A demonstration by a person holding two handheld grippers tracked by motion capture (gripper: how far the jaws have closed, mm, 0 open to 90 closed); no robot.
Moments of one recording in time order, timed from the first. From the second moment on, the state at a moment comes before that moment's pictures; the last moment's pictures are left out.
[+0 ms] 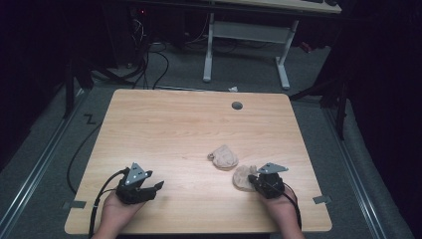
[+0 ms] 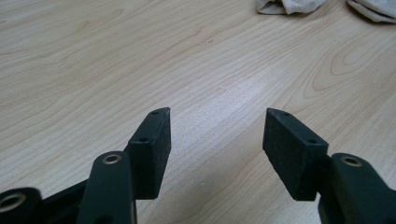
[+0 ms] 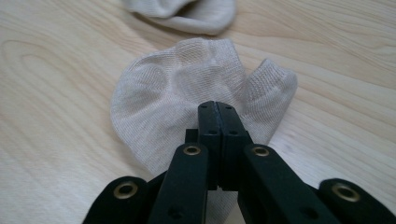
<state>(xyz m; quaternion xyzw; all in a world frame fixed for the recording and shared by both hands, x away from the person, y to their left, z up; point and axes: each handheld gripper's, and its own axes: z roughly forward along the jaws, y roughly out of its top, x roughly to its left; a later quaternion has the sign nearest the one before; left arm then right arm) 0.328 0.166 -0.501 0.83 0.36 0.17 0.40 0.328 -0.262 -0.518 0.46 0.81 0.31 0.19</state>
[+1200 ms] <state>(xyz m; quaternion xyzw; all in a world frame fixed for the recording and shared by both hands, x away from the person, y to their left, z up) 0.326 0.156 -0.504 0.84 0.34 0.16 0.39 0.309 -0.157 -0.521 0.33 0.87 0.33 0.16</state>
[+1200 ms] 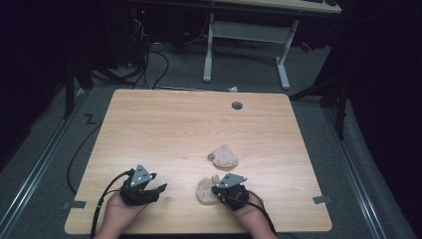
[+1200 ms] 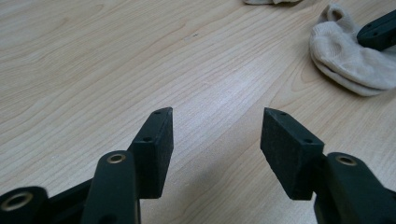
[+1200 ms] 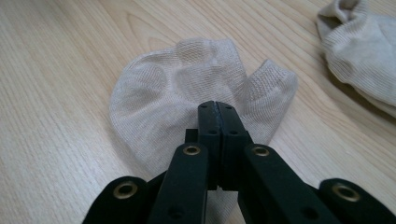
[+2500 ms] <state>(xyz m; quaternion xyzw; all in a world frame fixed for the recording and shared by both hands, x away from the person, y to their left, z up) 0.325 0.155 -0.503 0.84 0.34 0.16 0.39 0.299 -0.109 -0.513 0.29 0.88 0.35 0.15</state>
